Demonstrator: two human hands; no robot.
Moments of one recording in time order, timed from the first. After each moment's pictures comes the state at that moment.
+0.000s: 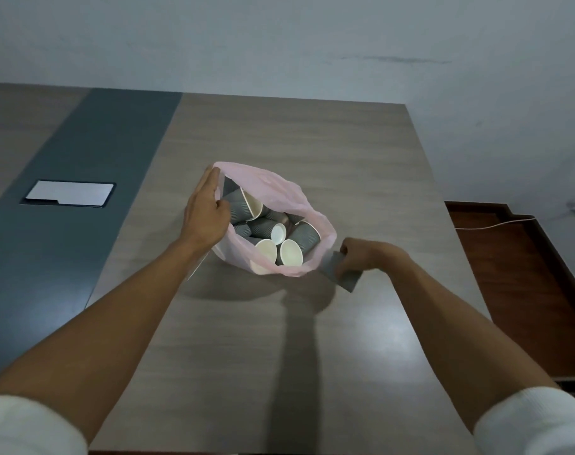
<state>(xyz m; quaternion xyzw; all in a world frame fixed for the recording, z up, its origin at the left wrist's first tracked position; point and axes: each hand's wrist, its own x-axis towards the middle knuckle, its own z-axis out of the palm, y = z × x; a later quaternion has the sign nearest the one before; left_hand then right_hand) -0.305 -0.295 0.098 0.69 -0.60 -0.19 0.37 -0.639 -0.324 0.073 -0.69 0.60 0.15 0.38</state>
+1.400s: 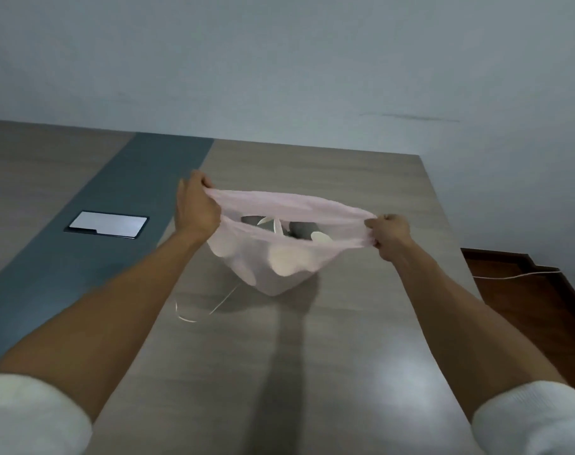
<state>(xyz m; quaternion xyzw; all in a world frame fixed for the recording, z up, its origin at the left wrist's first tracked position) -0.256 -0.324 0.179 0.78 -0.47 -0.10 0.41 -0.609 -0.402 0.136 -0.36 0.67 -0.42 0.49</state>
